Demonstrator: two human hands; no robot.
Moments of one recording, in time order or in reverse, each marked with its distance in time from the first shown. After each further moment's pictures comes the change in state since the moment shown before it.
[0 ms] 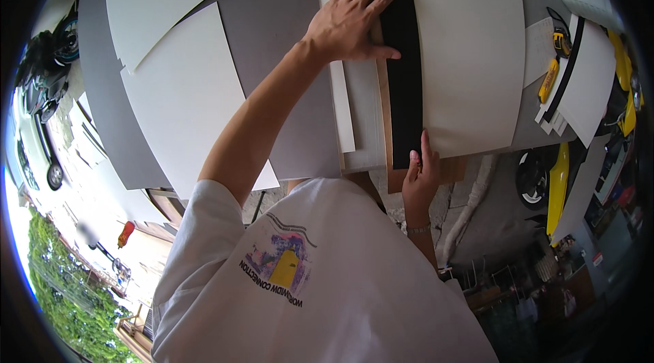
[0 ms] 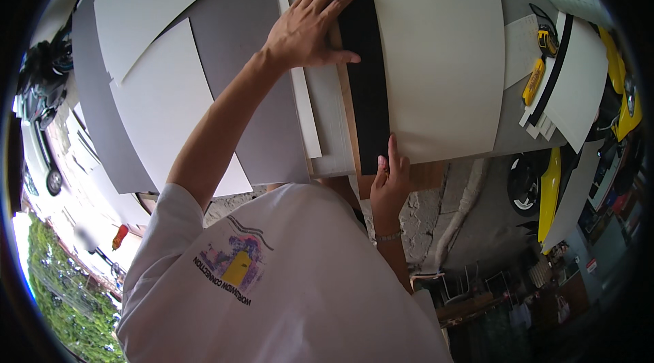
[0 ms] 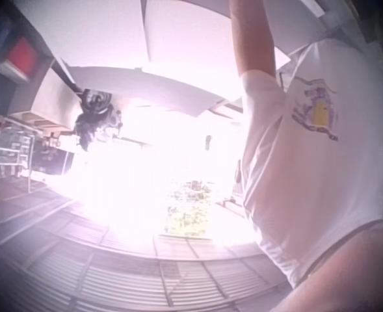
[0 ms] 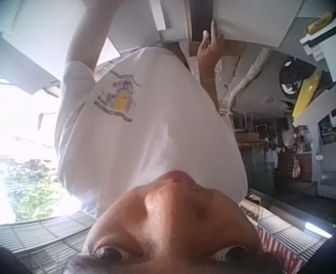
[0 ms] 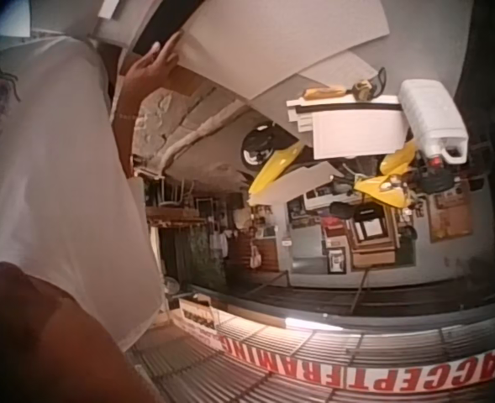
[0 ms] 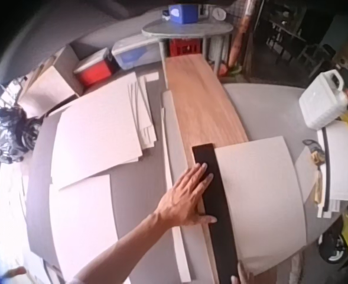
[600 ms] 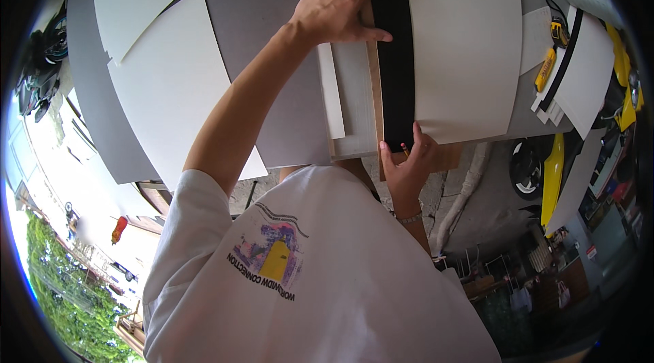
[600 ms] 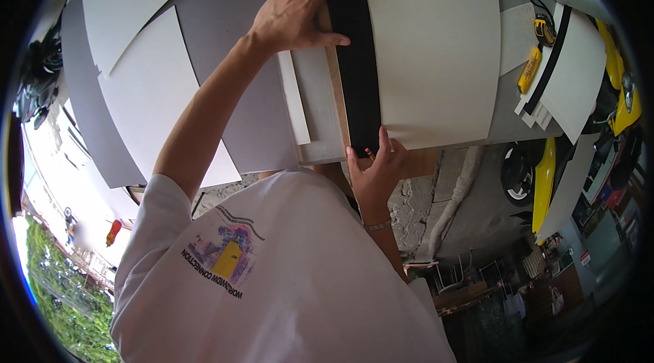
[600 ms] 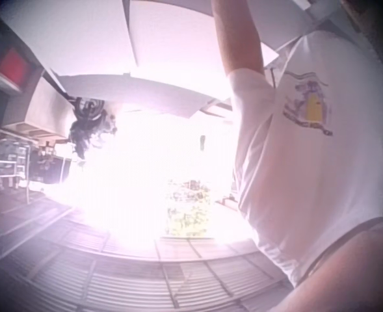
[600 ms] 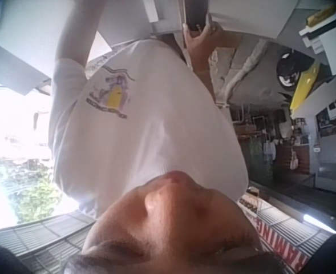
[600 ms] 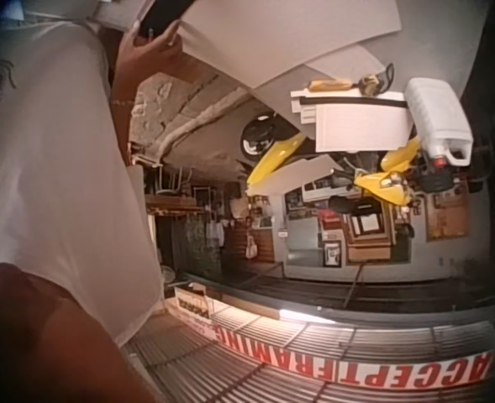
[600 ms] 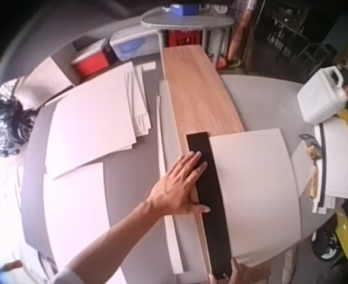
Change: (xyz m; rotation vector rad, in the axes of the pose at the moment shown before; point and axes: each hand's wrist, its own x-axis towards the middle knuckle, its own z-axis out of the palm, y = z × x) left_hand 0.006 0.000 -0.018 0.010 -0.144 0.058; right_hand -0.008 -0.003 0.005 -0.016 -0.031 -0.040
